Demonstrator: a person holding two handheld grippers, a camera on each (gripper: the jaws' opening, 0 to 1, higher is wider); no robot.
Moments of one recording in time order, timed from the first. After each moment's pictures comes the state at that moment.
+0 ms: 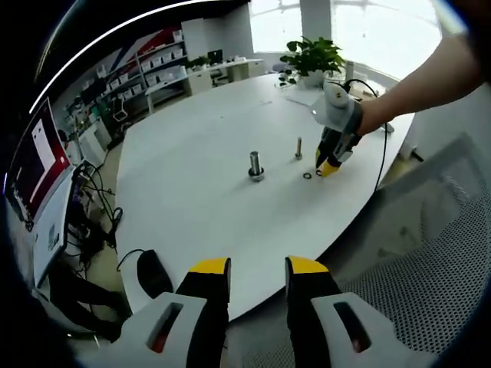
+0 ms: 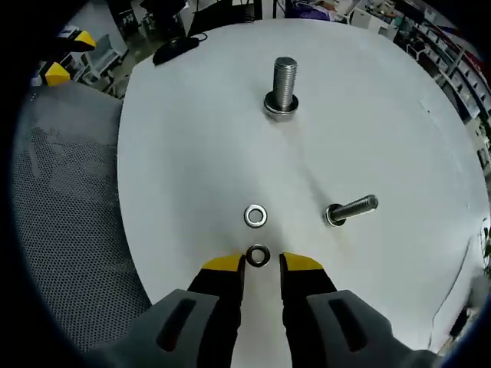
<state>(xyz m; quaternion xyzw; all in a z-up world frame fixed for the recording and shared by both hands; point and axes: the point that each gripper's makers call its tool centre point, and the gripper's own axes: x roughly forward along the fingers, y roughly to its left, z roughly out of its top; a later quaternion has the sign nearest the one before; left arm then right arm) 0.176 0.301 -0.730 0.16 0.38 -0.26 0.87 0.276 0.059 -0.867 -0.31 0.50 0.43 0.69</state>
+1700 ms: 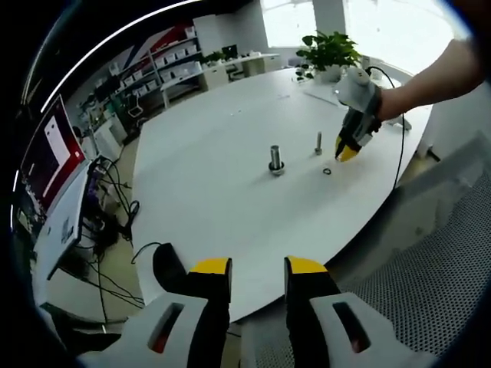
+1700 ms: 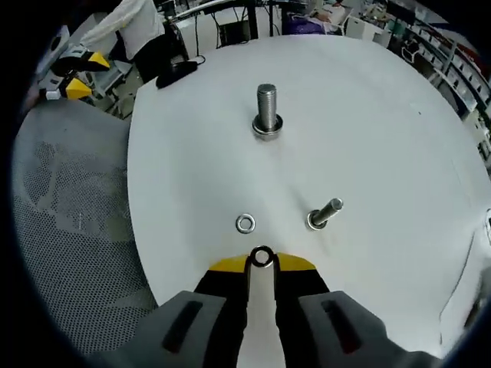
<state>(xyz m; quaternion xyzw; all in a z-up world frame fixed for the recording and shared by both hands) 0.183 0.319 -0.728 0.18 0.39 -0.21 0.88 0.296 0.053 -0.839 -0.25 0.48 0.43 0.72</state>
